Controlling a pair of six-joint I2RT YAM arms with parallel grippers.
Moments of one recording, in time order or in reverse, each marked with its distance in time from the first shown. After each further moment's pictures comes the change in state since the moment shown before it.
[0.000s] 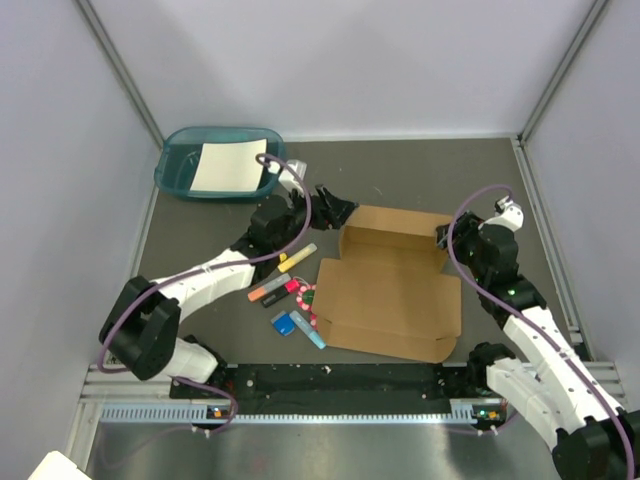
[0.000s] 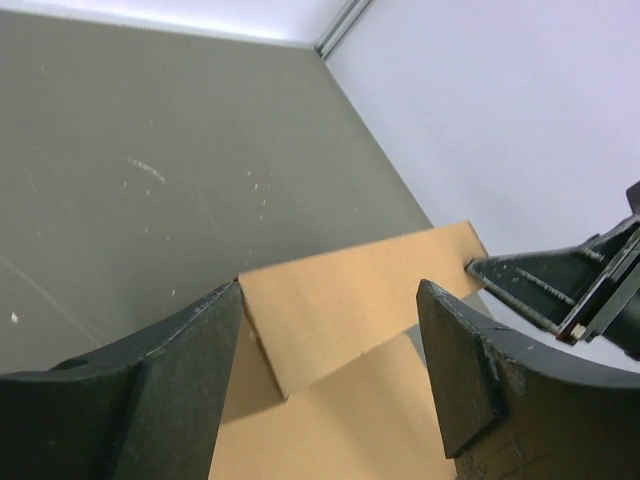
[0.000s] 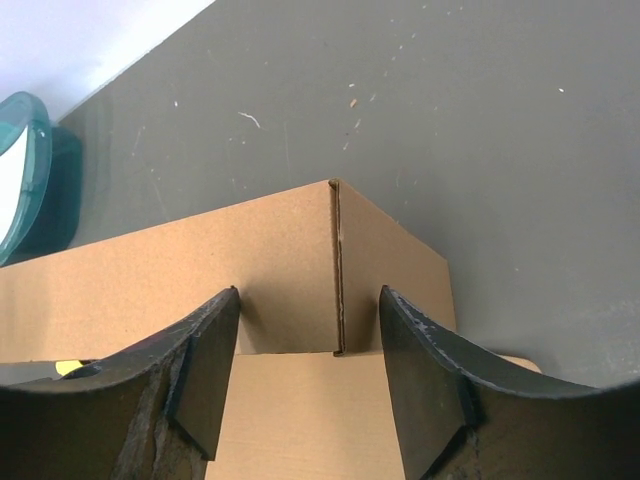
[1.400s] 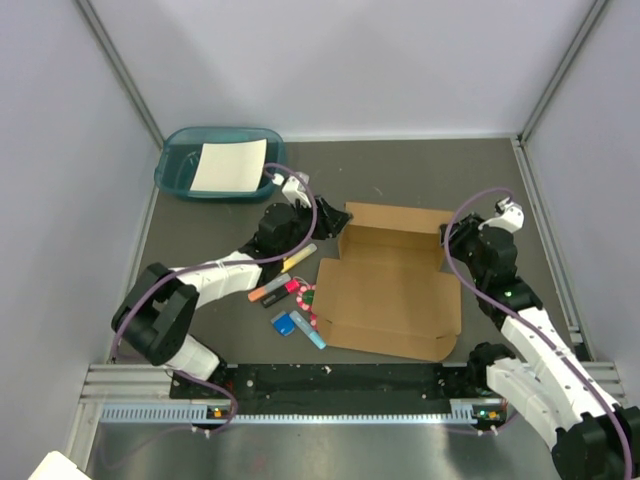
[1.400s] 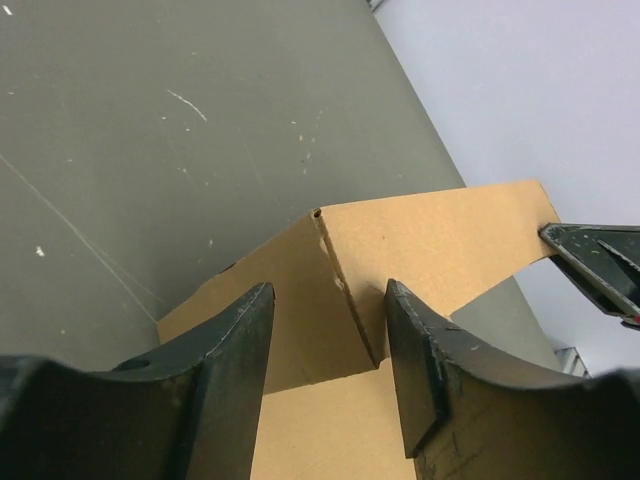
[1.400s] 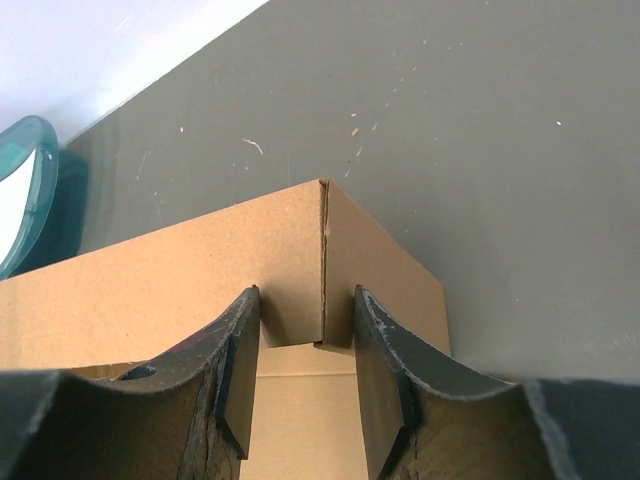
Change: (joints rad) left arm 0.011 0.099 -0.040 0.040 -0.026 -0.018; right arm -0.004 0.019 -0.047 0.111 0.015 -0.022
